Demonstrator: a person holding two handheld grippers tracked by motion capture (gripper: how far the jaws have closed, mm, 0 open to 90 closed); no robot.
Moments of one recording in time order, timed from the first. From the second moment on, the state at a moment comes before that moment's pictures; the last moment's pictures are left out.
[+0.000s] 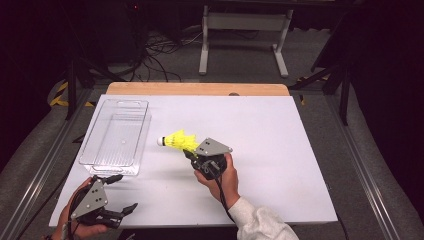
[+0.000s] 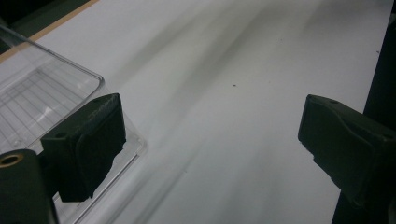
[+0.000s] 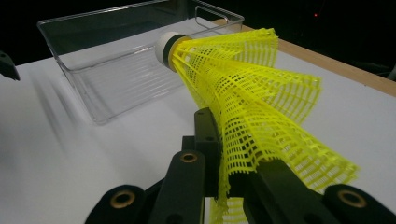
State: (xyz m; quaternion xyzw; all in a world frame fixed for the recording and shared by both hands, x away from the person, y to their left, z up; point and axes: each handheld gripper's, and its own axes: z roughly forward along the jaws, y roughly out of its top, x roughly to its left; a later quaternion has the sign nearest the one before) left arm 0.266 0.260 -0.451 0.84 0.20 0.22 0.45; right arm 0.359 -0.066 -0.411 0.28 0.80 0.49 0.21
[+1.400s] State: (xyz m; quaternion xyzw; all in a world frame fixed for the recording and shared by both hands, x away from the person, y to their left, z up) left arm 0.269 0.263 -0.452 0.84 0.21 0.22 0.45; right arm 0.370 -0.043 -0.394 0.25 0.80 0.50 0.20
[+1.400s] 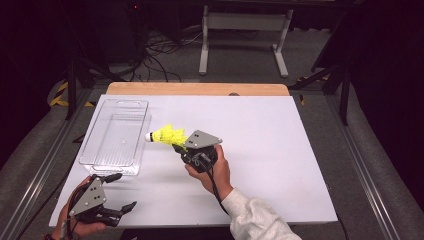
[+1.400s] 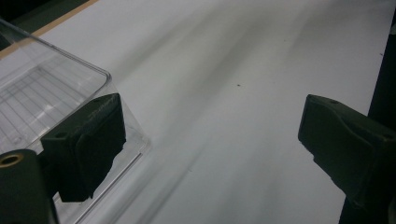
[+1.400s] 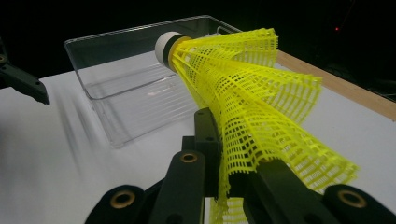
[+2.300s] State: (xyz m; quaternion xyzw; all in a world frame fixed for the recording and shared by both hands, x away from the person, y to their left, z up) left arm 0.270 0.265 -0.450 0.84 0.21 0.23 0.45; right arm 0.382 -0.015 -0.386 0.22 0.82 0.50 0.18
